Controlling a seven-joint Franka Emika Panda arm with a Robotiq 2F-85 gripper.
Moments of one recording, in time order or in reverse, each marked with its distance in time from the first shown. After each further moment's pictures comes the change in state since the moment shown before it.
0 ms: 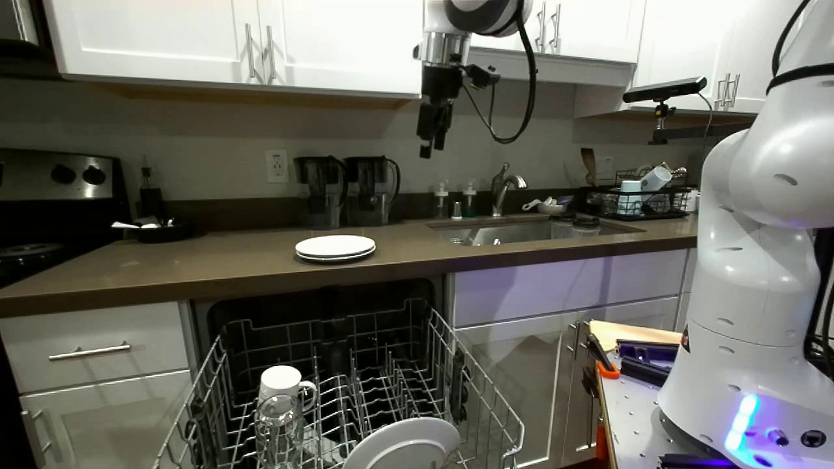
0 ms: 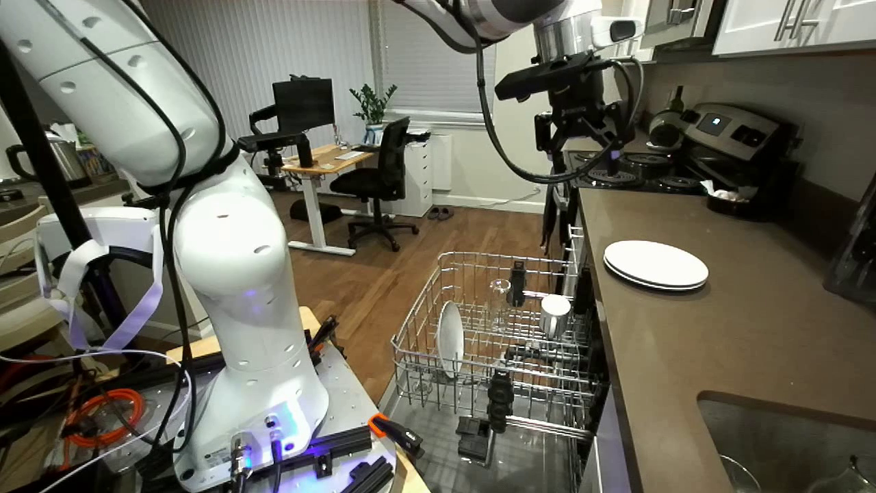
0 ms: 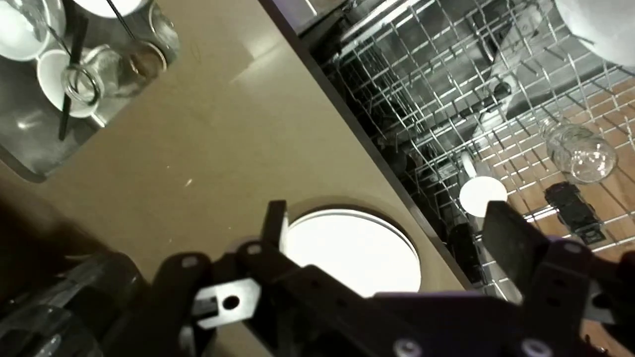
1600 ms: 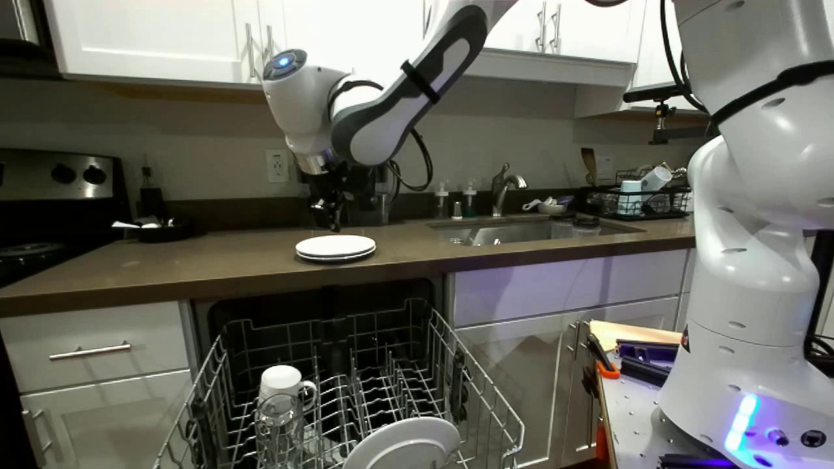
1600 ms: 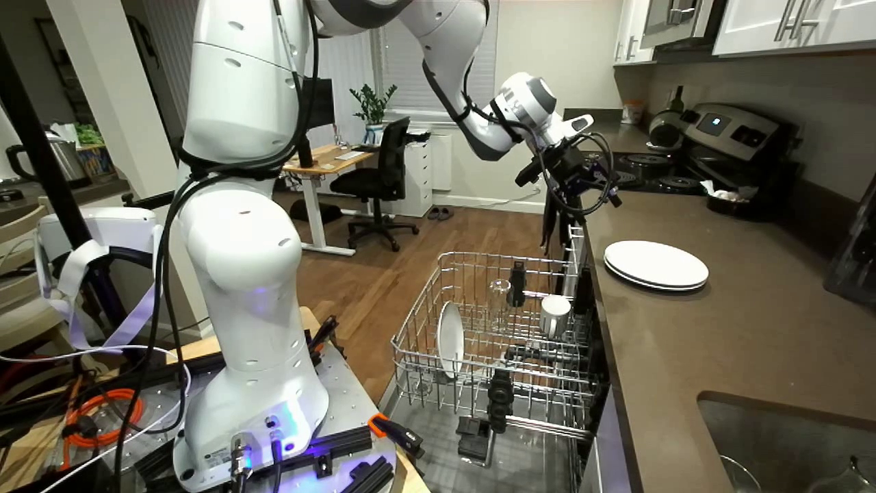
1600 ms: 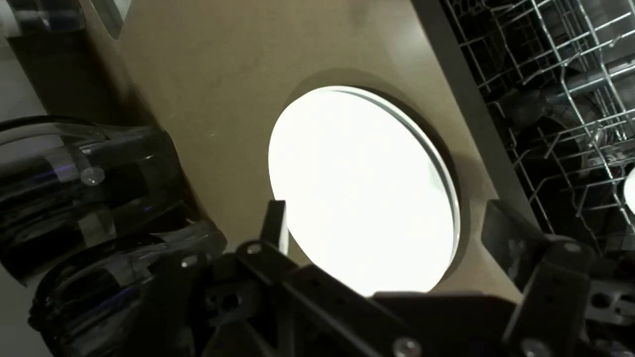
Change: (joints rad) arm 0.191 0.666 0.109 0.399 -0.706 0.012 0.707
